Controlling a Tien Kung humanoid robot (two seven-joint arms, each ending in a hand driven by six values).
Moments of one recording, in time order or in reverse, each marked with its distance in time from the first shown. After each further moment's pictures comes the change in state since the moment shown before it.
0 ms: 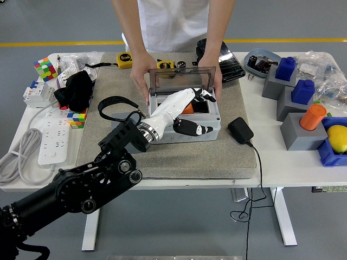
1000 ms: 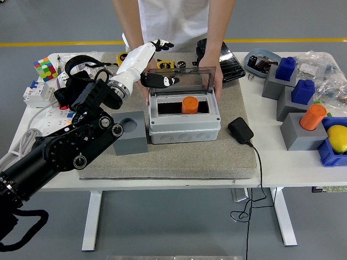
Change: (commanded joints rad) left arm -0.167 0.023 -0.081 0.279 0.041 -0.004 -0.006; right arm 0.004 0.000 -0.011 0.001 0.004 -0.001 0.000
